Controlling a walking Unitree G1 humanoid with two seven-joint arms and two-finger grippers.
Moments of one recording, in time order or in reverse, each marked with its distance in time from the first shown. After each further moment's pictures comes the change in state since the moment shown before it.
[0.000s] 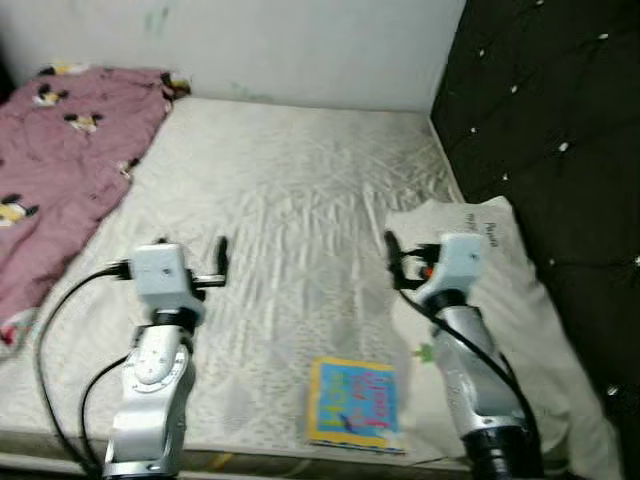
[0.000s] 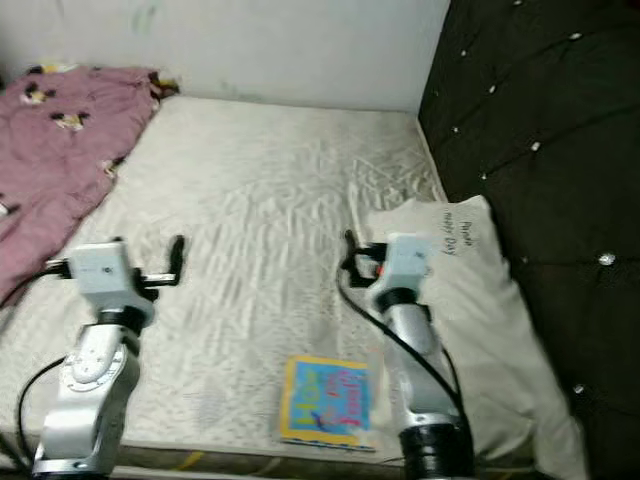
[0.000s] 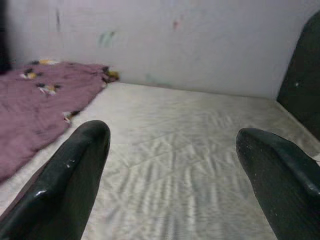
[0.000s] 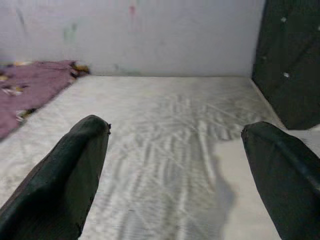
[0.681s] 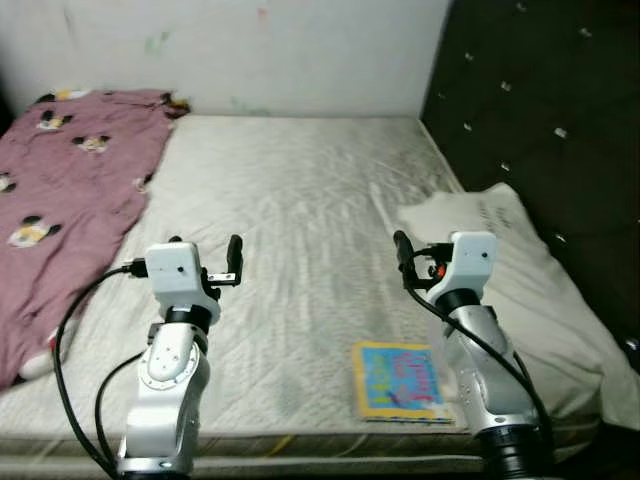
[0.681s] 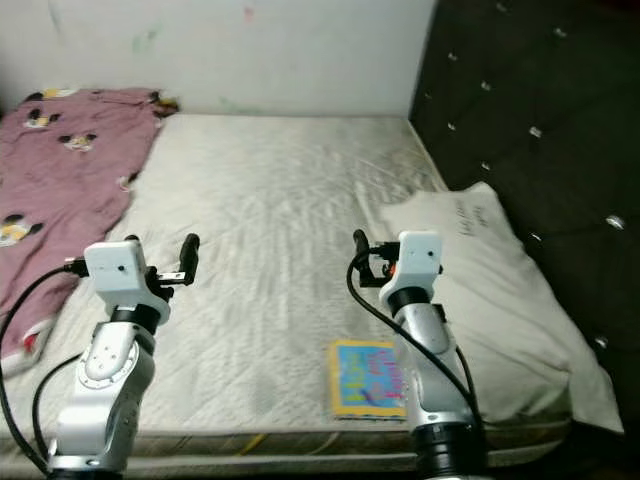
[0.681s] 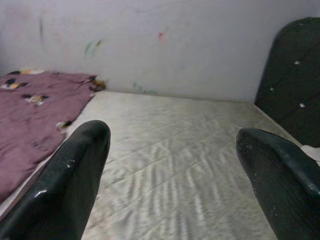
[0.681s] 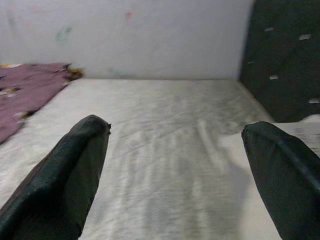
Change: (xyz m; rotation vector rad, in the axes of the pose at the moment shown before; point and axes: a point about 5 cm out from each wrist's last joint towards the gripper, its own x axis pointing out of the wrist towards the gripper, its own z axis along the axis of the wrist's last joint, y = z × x) left arm 0.000 -0.009 -0.003 -0.013 0.010 -0.016; right arm -0.002 -0.011 -0.004 -0.015 0.015 -0.022
